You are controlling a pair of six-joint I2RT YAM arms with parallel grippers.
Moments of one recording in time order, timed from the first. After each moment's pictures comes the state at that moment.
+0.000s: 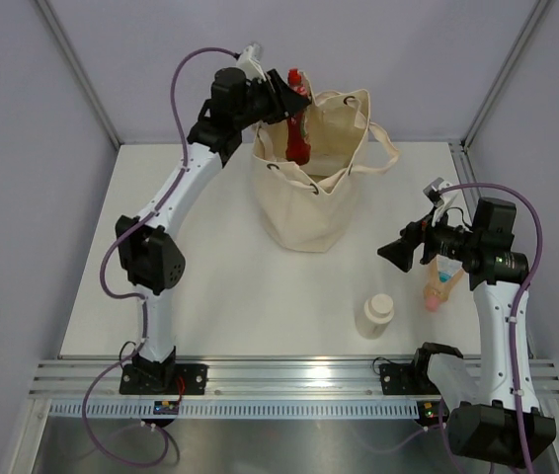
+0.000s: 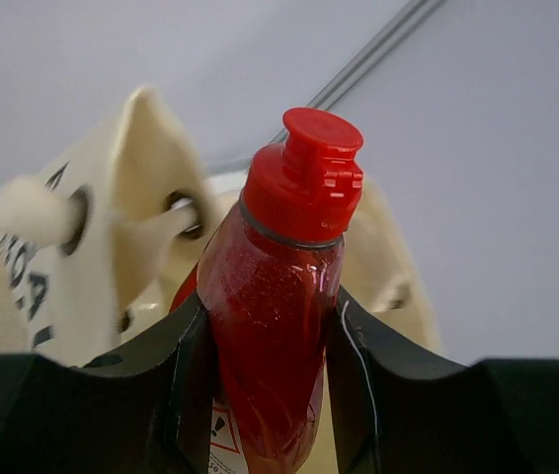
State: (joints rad) left arm -0.42 2.01 2.14 -0.15 0.36 -0.68; right arm -0.19 0.91 0.98 -0.76 -1.00 -0.31
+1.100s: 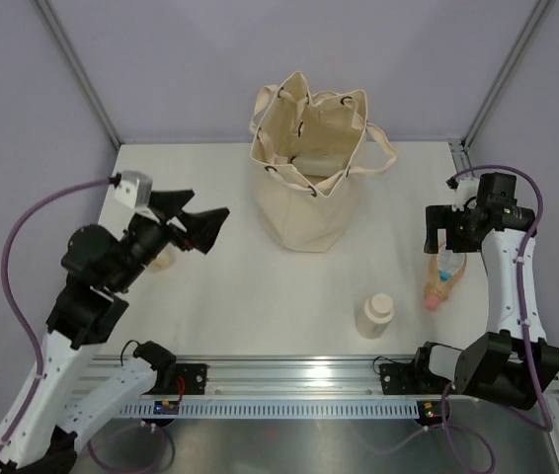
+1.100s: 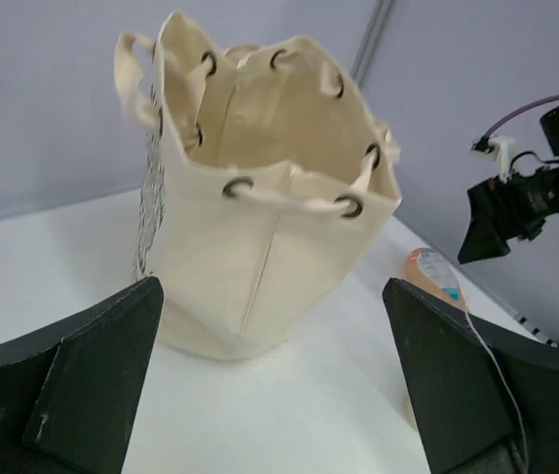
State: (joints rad) left arm -0.51 0.72 1.11 -0.29 0.14 -0.27; right arm -0.24 1.20 1.19 -1.03 -0.18 -0.26
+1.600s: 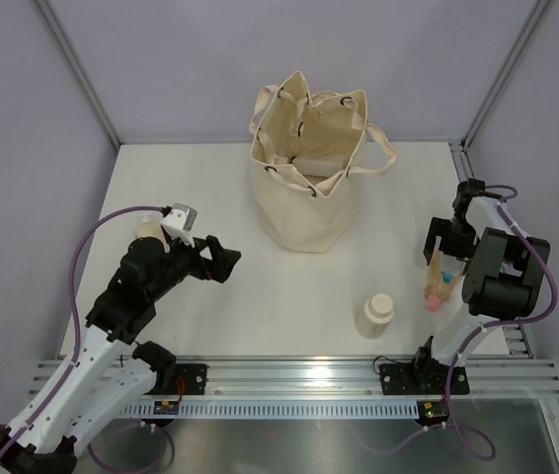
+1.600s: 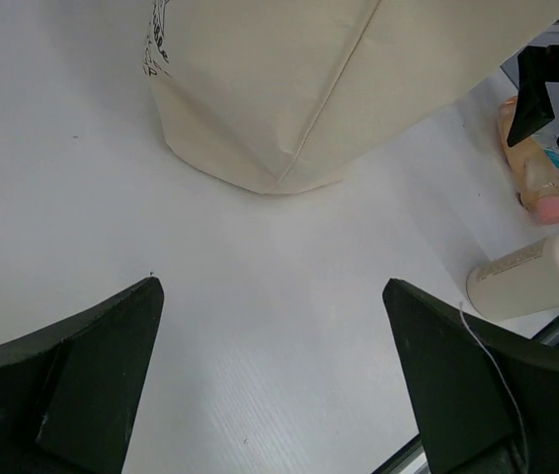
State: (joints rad) left arm -0.51 0.61 0.70 -0.37 0.11 -0.29; right arm -0.28 1.73 1.19 -0.88 0.11 0.08
